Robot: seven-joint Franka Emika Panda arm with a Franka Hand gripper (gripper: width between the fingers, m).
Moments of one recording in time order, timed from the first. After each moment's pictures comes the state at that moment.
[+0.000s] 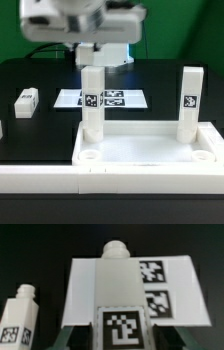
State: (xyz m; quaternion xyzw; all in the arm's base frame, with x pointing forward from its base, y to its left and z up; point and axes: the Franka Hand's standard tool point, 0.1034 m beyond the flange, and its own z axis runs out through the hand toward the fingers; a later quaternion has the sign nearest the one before) arm 0.429 -0.042 0.146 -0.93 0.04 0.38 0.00
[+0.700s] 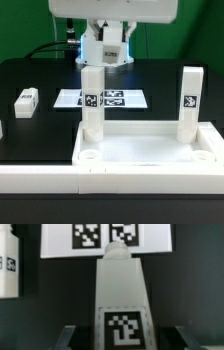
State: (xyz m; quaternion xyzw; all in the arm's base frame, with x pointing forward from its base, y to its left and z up) arm 0.488 0.006 0.165 -0.98 0.06 0.18 -0.01
